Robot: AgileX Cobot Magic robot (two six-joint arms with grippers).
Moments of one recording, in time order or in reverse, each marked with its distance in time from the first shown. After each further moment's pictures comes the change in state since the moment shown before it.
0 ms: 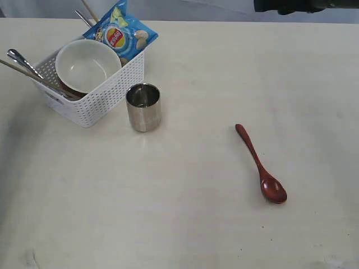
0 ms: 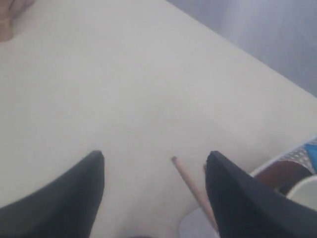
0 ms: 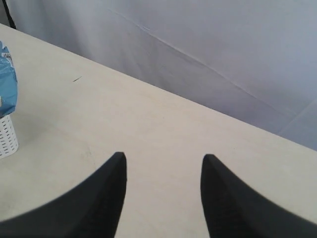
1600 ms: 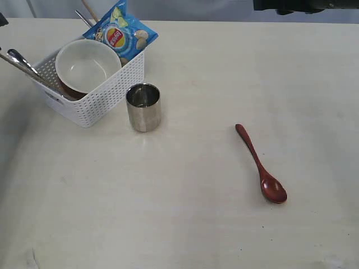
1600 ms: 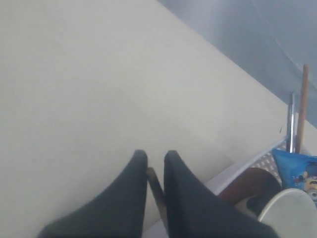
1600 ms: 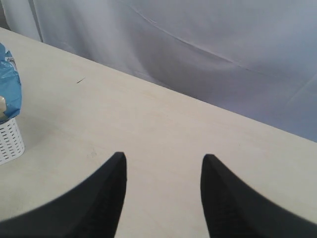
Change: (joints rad) left arm 0.042 0.211 -0.028 -0.024 -0.294 -0.040; right arm 0.000 0.000 0.000 0.035 0.009 0.000
